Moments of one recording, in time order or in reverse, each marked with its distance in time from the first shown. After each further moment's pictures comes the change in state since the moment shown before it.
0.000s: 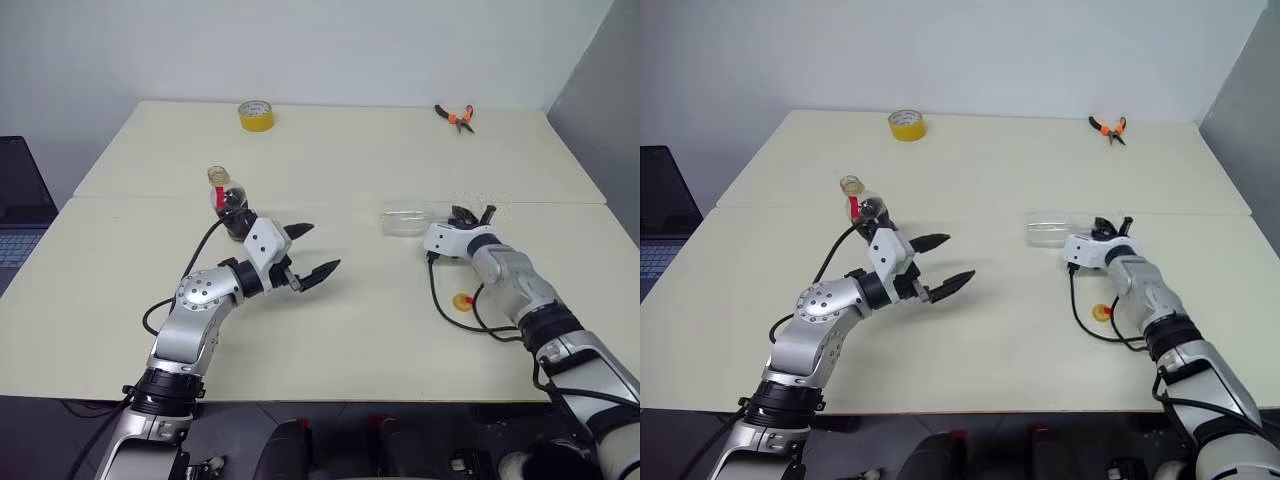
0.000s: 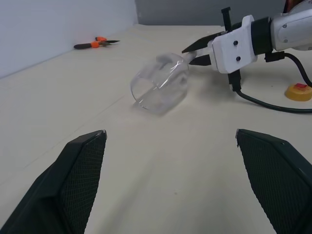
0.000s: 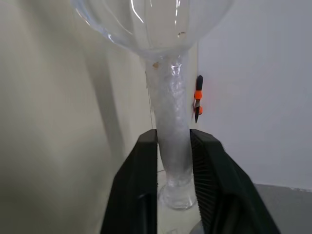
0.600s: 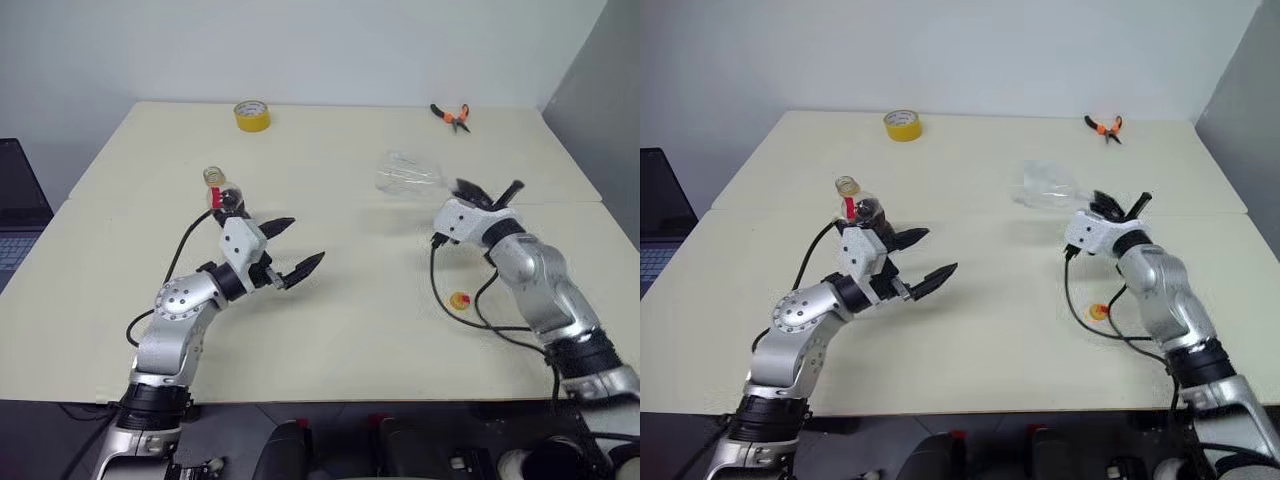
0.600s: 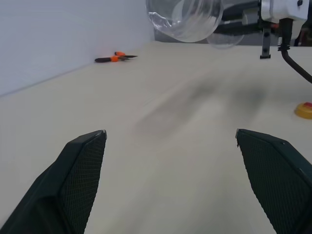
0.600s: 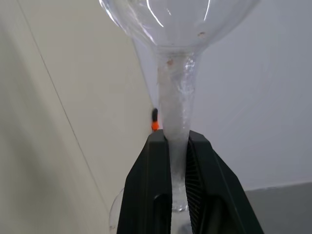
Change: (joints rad) left arm 0.090 0.048 0.127 -0.085 -0.115 0.014 -0.025; right arm 0.266 0.063 -0.233 -0.676 0.293 0.099 0.214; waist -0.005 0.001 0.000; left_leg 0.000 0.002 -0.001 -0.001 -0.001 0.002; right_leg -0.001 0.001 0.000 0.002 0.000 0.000
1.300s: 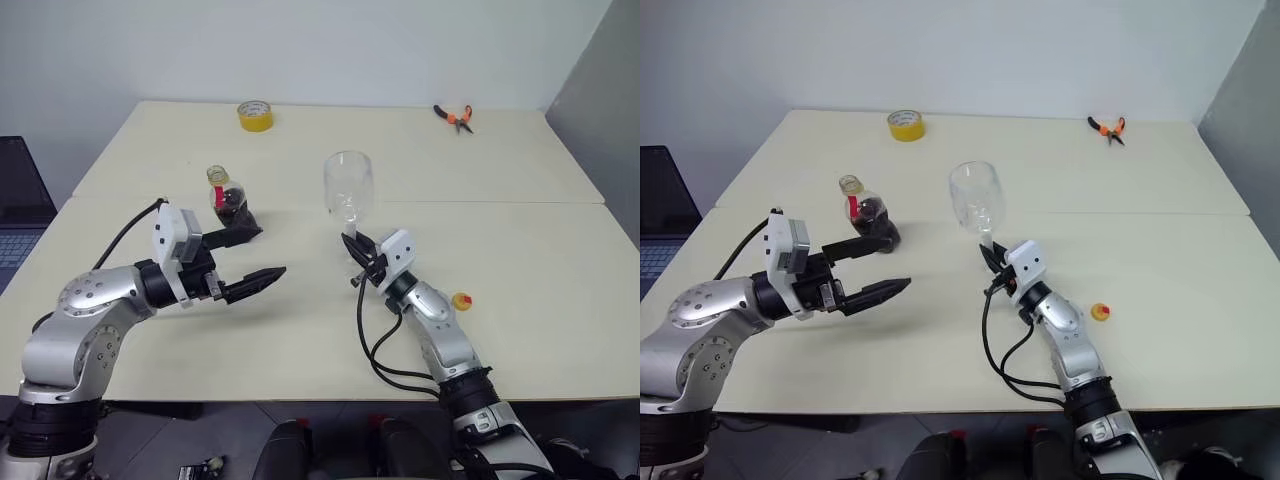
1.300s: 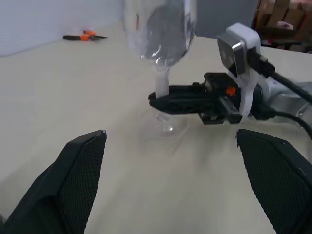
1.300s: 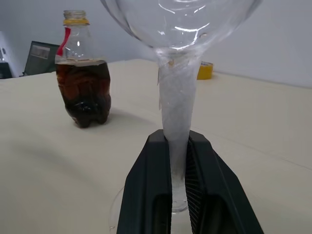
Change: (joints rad) left arm 0.064 0.293 0.159 -0.170 -0.274 0.299 -0.173; right arm 0.030 0.477 -0.003 0.356 0.500 -0.316 0.234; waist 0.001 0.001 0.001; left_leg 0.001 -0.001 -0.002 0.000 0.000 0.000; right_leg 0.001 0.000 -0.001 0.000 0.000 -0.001
